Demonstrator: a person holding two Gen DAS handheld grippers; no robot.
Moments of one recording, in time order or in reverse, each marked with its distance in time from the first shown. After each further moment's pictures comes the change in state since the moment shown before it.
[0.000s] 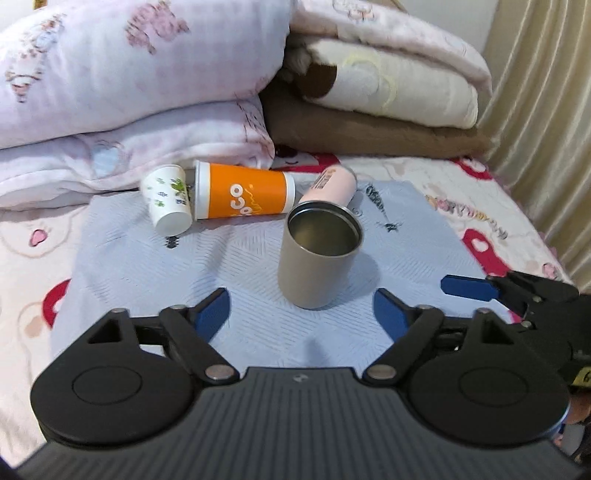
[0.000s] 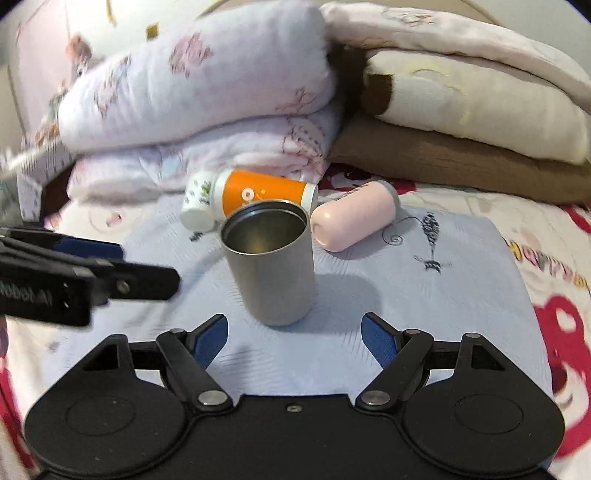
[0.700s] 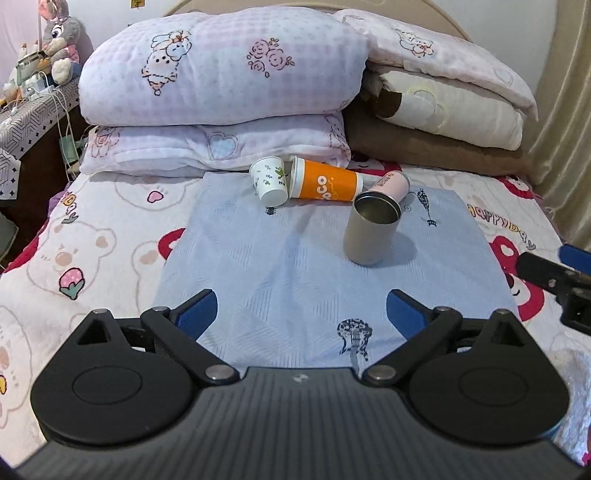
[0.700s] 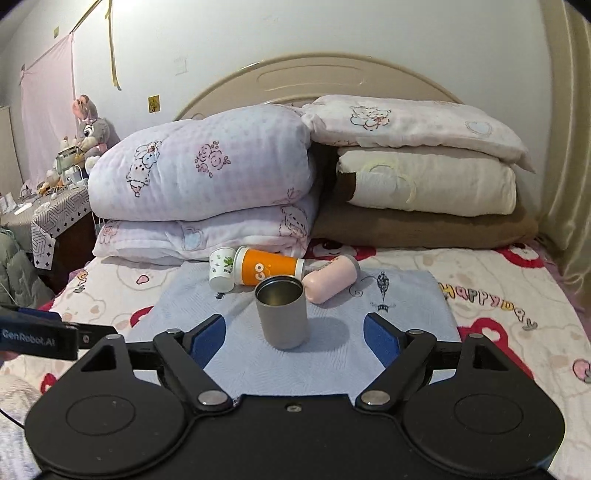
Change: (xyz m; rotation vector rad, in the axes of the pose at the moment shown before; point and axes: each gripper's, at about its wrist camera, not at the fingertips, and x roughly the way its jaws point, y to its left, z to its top) left arm -0.148 -0.012 -0.037 -0.115 -0.001 0.254; right arm -0.172 0.031 -0.001 0.028 -0.182 -0.076
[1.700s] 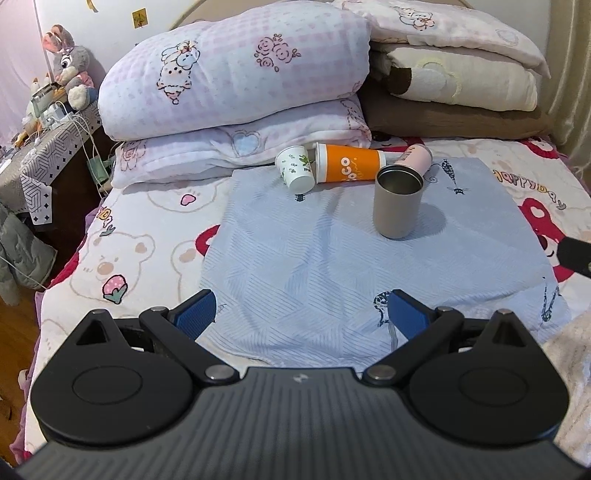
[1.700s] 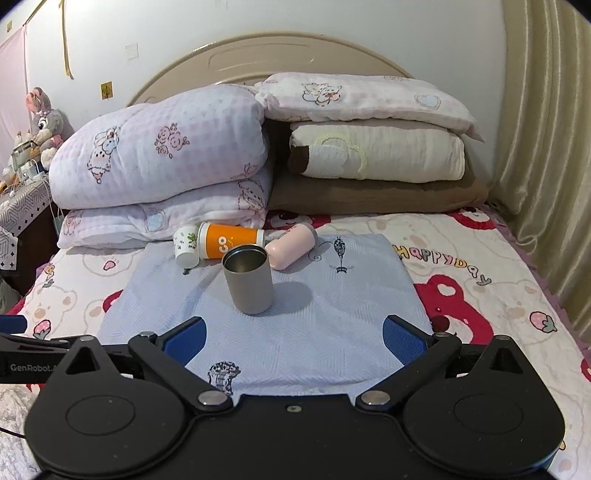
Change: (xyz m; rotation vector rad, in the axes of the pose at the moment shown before) left arm -0.016 -0.015 -0.015 0.116 0.026 0.130; right arm -0.030 0.014 -0.013 0.062 0.090 -0.162
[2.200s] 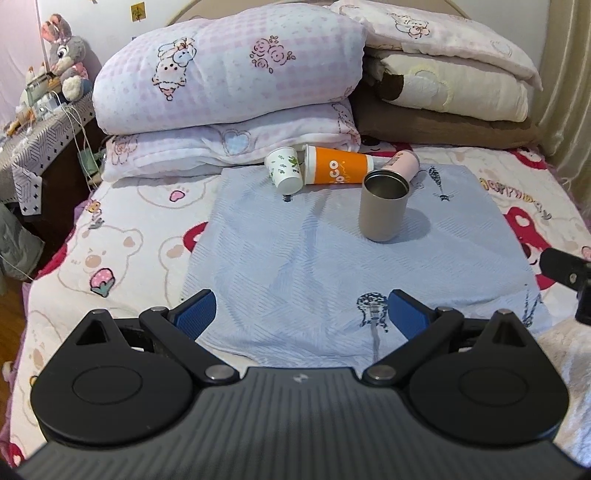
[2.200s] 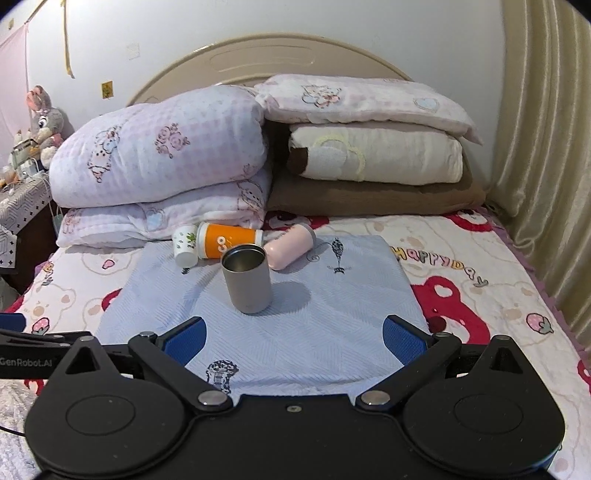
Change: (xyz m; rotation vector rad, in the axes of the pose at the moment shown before) left arm -0.008 0.004 -0.001 -0.045 -0.001 -0.056; right arm -0.006 0.000 -0.003 -0.011 -0.015 0.000
